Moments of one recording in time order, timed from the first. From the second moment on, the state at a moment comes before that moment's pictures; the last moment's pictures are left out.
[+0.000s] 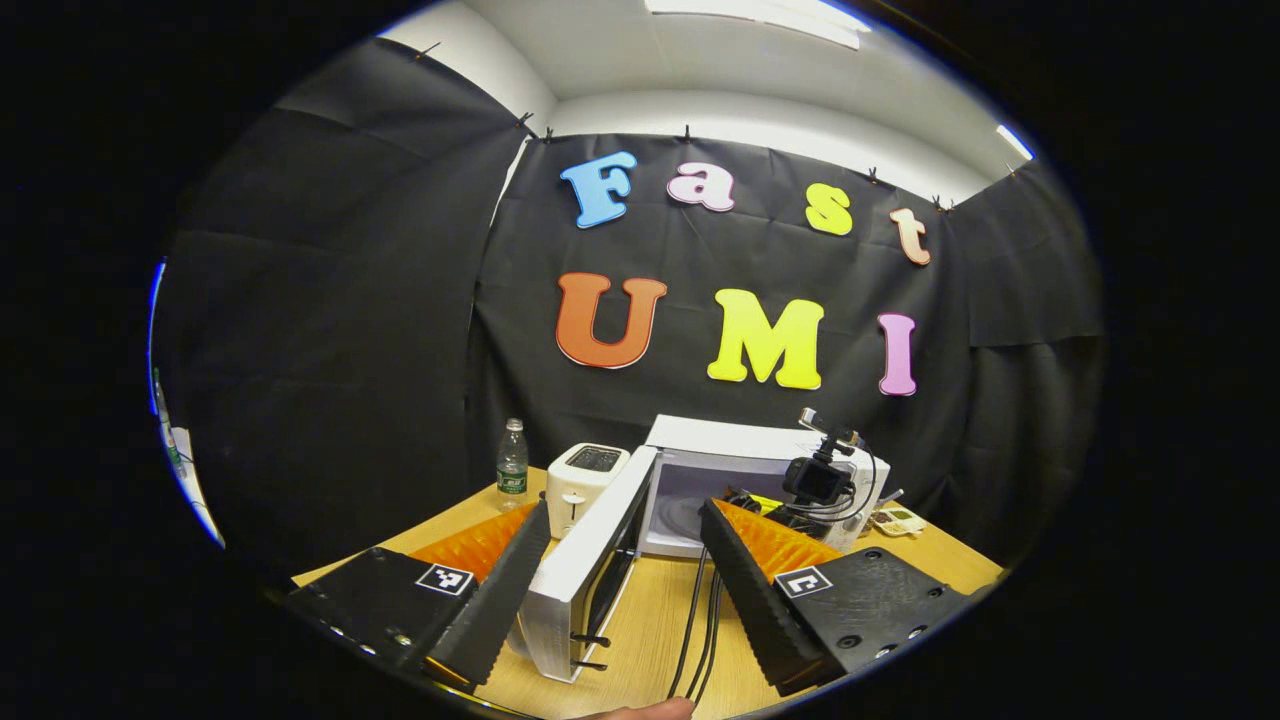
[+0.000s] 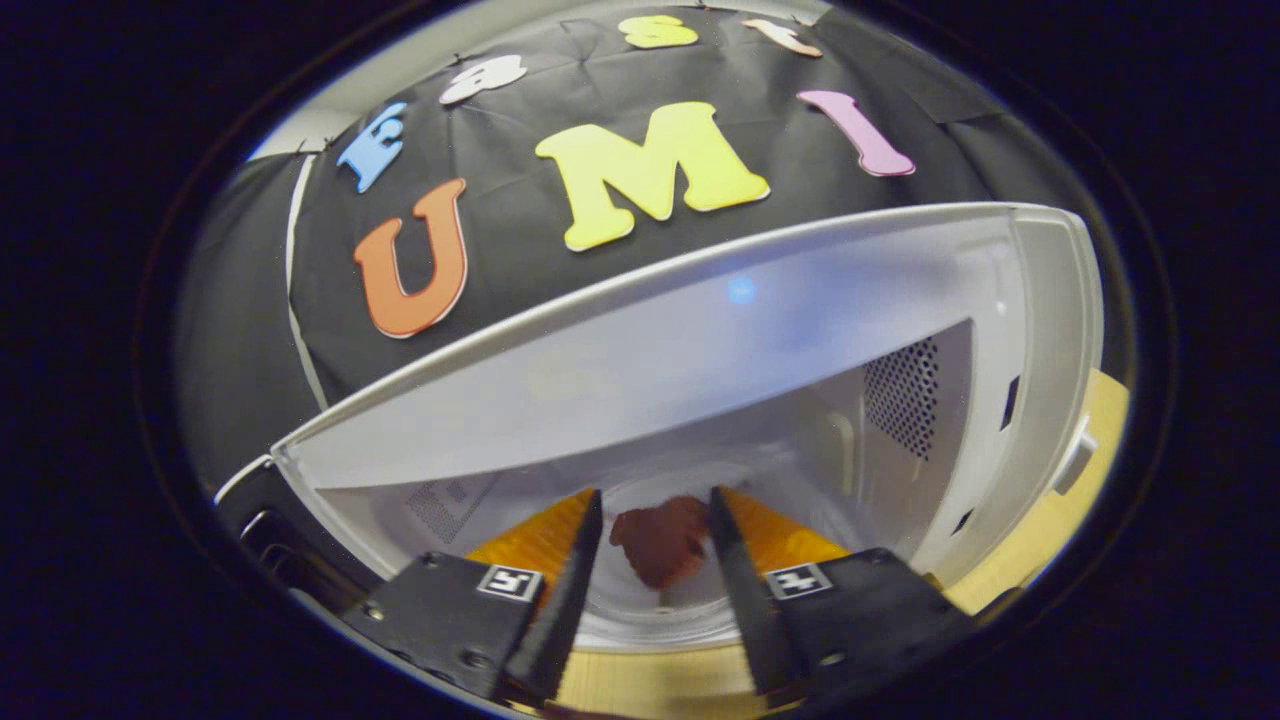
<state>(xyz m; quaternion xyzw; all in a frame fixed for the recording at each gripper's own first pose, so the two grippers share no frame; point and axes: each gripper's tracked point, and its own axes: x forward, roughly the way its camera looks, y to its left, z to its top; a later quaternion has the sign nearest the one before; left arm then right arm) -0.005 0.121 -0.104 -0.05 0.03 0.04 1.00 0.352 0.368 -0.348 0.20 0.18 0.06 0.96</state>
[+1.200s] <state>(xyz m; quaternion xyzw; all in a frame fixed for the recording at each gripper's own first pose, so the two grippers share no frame) -0.043 0.187 -0.109 0.01 0.02 0.09 1.00 0.145 0.279 -0.273 0.24 0.15 0.10 0.95</state>
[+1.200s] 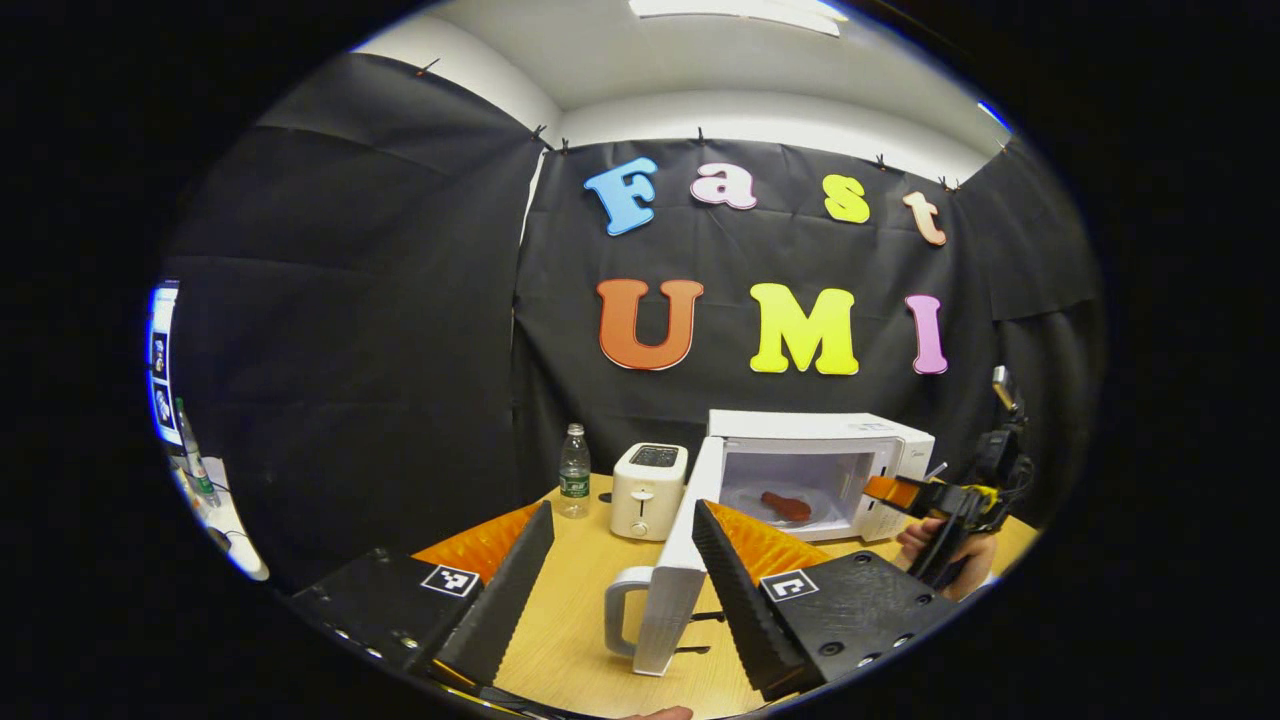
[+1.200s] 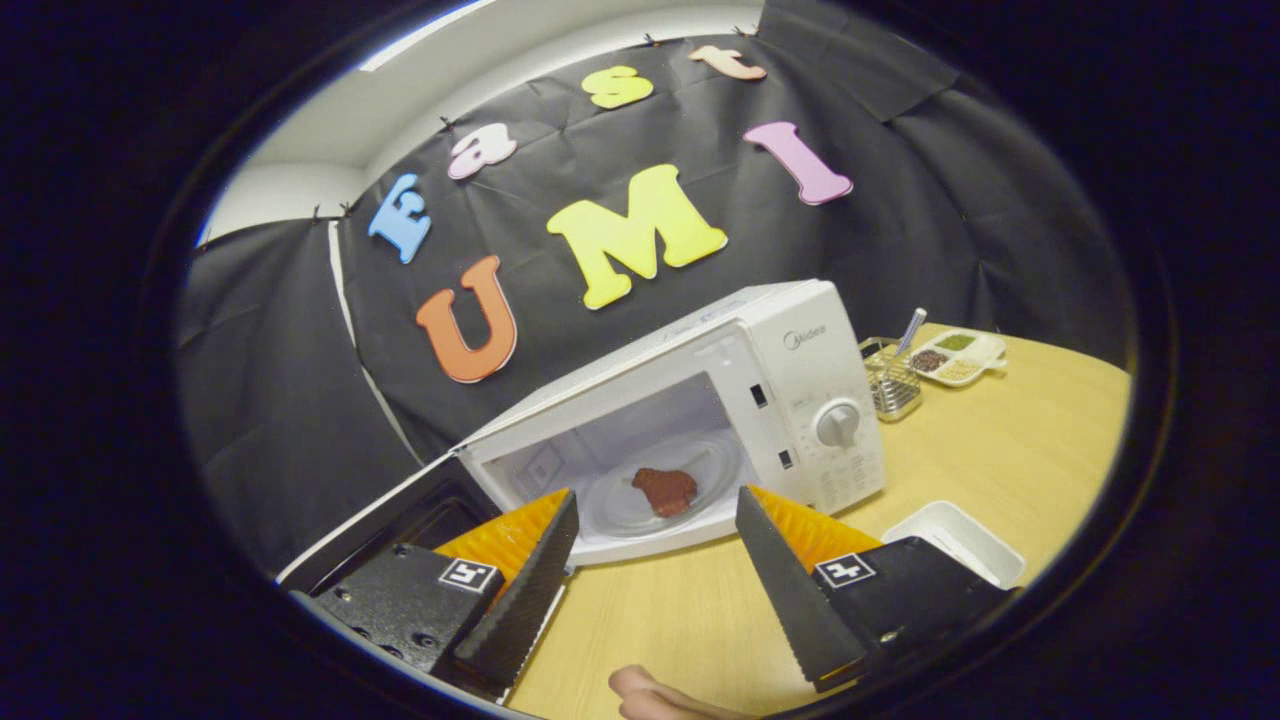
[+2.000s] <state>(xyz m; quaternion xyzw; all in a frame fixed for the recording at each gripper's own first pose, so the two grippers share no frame) -0.064 0.203 -0.123 0.01 0.03 0.10 0.99 -0.048 0.075 -0.109 0.11 0.05 0.10 0.99</state>
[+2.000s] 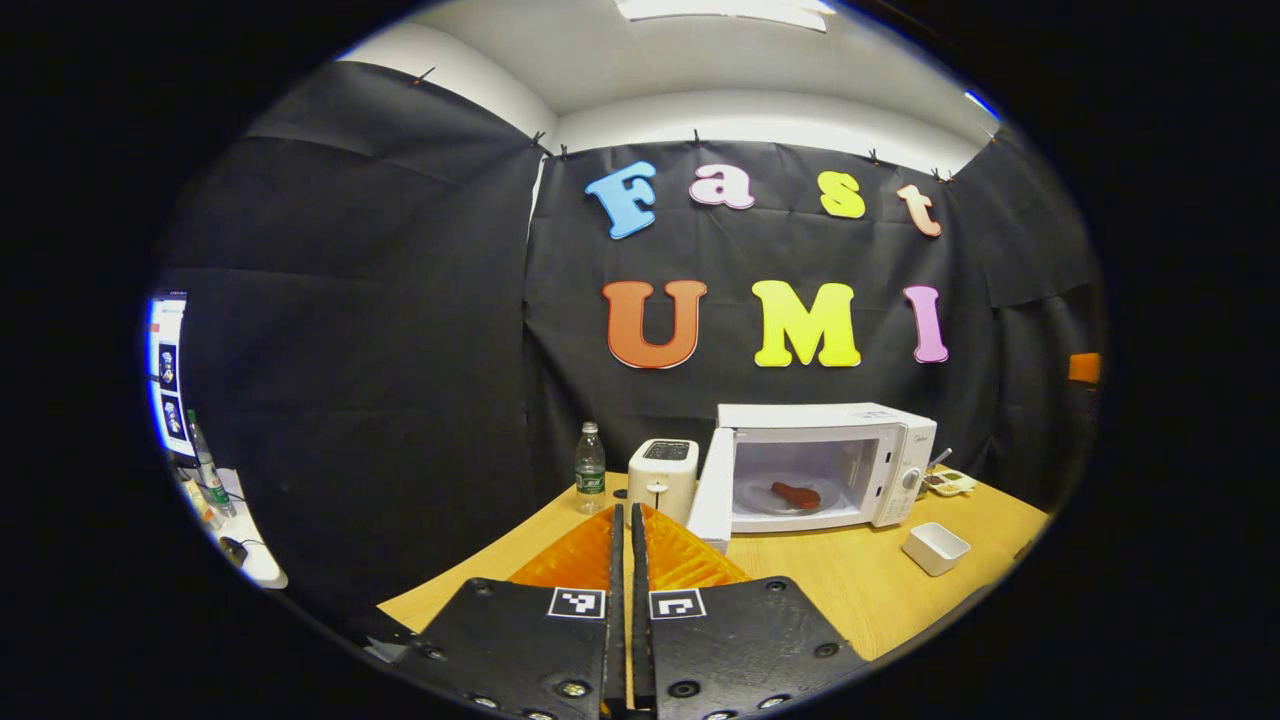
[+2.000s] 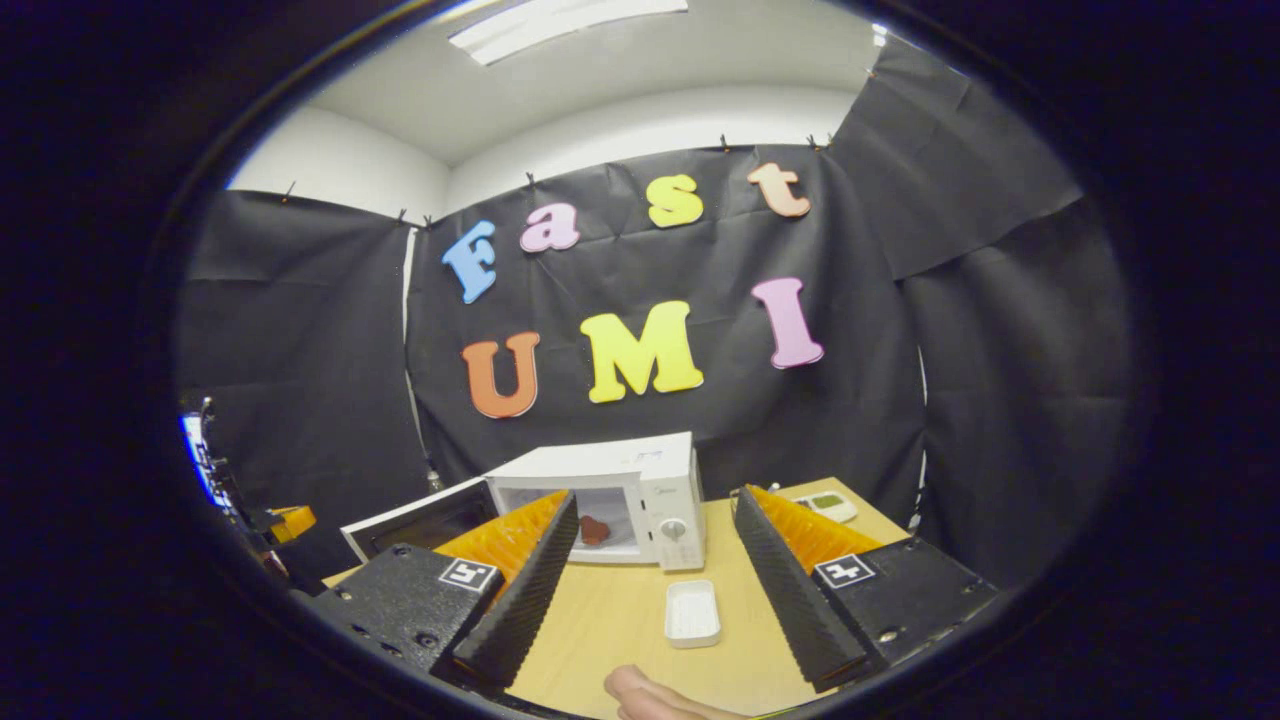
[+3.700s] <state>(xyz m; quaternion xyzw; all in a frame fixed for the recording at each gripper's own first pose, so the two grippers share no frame) 0.035 0.046 -0.244 -0.04 0.09 -0.09 0.99 -0.083 0.004 -0.101 0.12 0.03 0.09 0.99</state>
